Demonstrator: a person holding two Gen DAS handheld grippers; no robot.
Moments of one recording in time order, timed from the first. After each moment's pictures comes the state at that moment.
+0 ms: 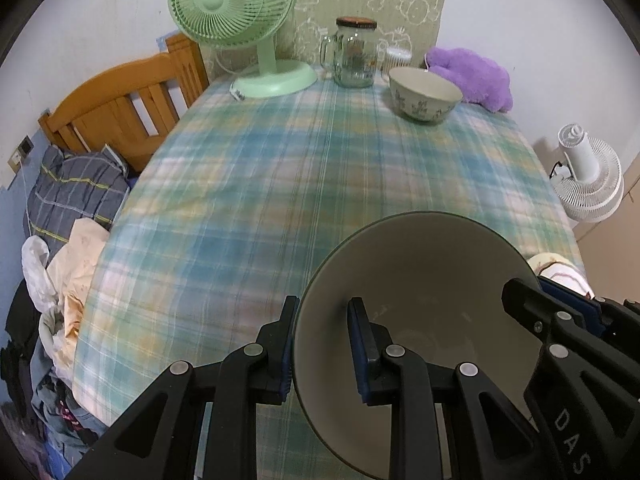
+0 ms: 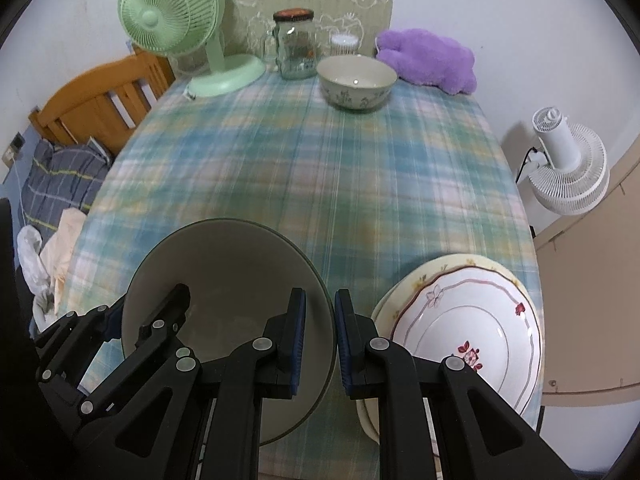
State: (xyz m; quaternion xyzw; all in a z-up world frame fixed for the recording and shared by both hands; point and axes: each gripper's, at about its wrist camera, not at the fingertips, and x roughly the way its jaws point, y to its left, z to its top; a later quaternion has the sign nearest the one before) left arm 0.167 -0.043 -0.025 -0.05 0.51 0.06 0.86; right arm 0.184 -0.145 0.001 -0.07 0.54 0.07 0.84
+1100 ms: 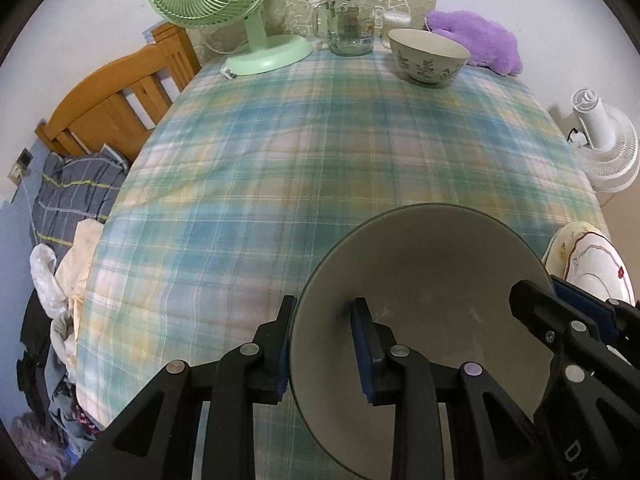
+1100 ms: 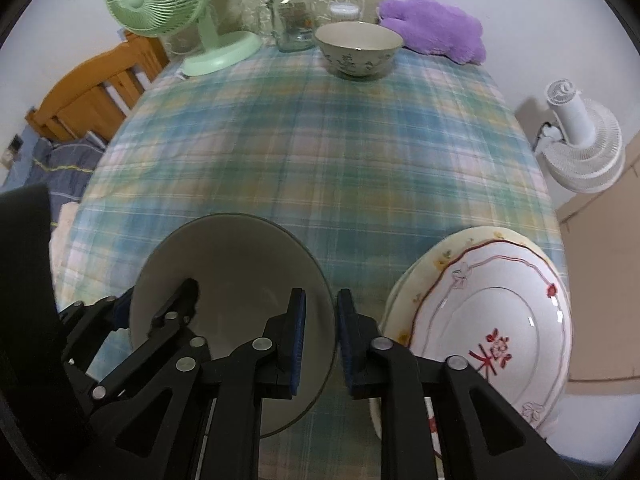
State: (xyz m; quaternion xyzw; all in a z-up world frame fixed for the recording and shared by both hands) left arm 0.175 -0.052 -0.054 -0.01 0.54 0.07 0.84; right arm 0.188 -0.154 -0.031 -0.04 0.56 0.09 0.83
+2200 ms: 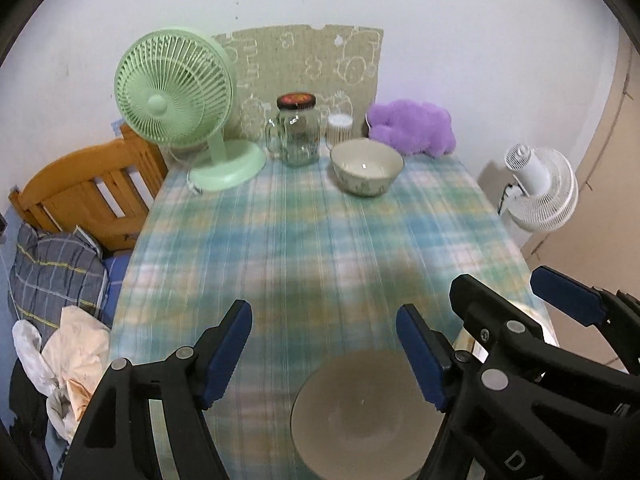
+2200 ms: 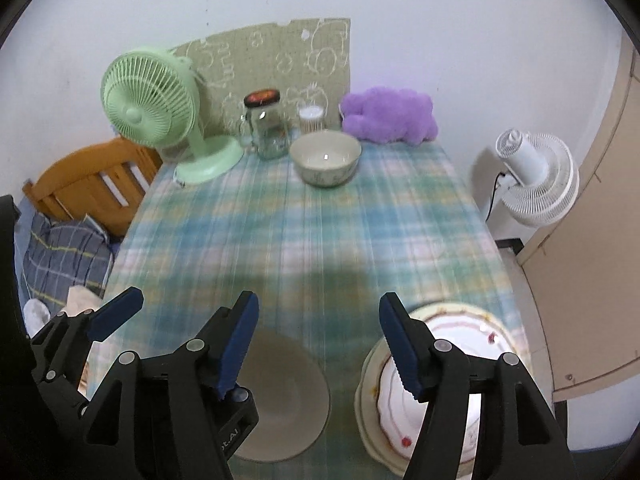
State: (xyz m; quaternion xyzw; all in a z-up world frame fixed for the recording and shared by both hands) left arm 0.206 -0.054 0.059 0.00 0.44 -0.02 0.90; right arm 0.201 -0.158 0.077 0.01 0.44 0.03 0.90
